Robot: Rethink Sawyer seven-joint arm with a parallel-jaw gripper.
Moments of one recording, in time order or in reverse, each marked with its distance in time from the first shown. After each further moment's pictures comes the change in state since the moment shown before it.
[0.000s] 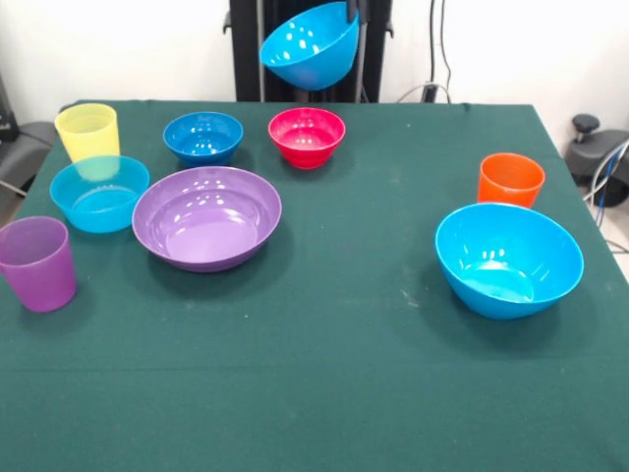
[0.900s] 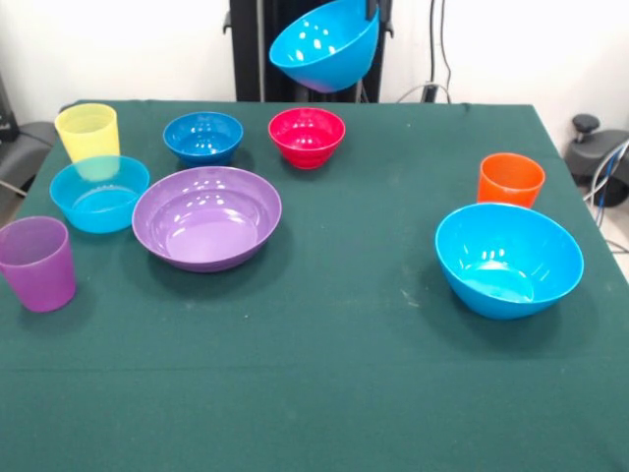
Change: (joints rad) arm -0.055 -0.309 0.273 -0.008 0.186 0.377 -0.001
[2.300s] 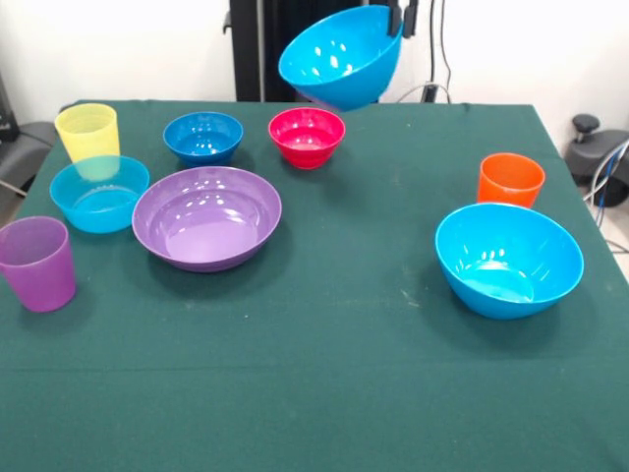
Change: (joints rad) arm 0.136 -0.039 -0.001 -0.262 0.189 0.344 0.000
